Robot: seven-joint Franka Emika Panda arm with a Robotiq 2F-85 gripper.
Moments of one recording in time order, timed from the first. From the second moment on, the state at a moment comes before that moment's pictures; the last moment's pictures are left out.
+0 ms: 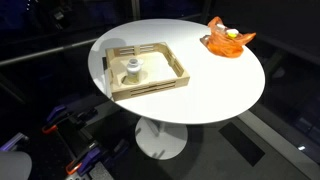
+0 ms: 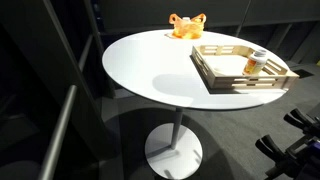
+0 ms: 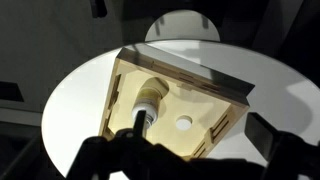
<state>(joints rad) 0.04 -0.83 0.32 -2.82 0.04 2.20 0.45</state>
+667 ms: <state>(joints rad) 0.04 -0.80 0.32 -2.79 0.04 2.21 0.45</state>
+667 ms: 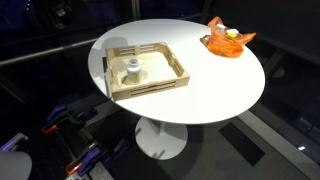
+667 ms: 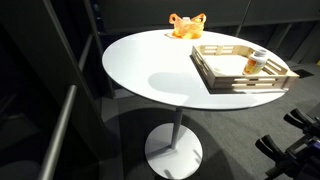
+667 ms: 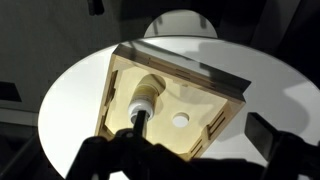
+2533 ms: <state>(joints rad) 0.04 -0.01 0.19 -2.28 -0.05 2.25 0.27</state>
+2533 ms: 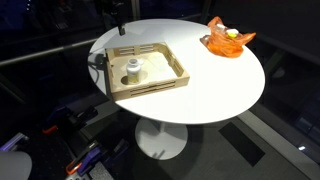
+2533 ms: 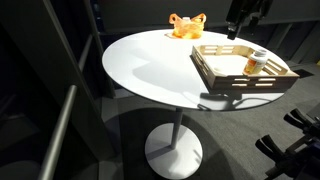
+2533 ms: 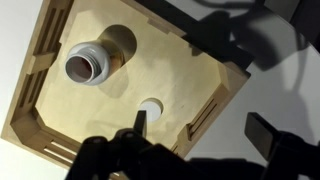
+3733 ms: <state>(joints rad) 0.07 0.17 0.12 -2.23 -0.06 2.41 0.19</state>
